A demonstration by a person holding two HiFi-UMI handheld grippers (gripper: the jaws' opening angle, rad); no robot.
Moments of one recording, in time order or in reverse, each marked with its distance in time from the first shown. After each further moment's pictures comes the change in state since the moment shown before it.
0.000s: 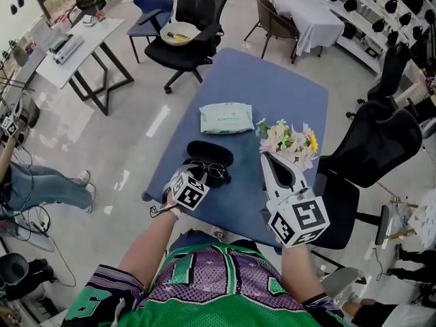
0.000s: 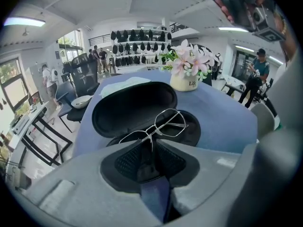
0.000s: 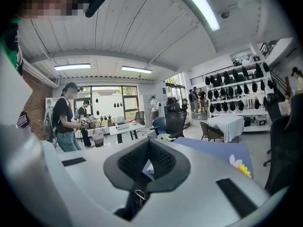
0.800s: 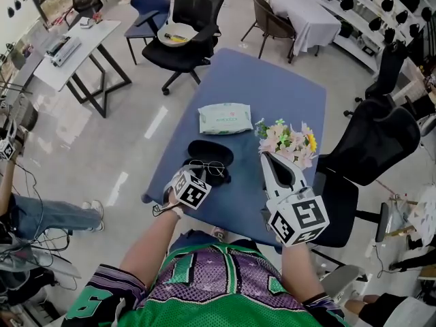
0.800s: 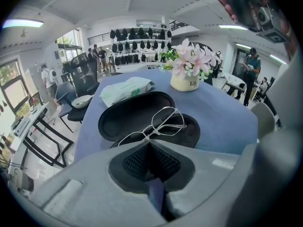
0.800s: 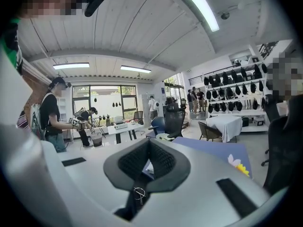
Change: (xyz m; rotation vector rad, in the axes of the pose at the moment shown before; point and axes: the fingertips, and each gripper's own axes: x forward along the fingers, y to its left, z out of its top) left arm -0.003 0.001 0.006 0.006 0.022 0.007; right arm -0.002 0.002 0.002 0.002 0.004 -0.020
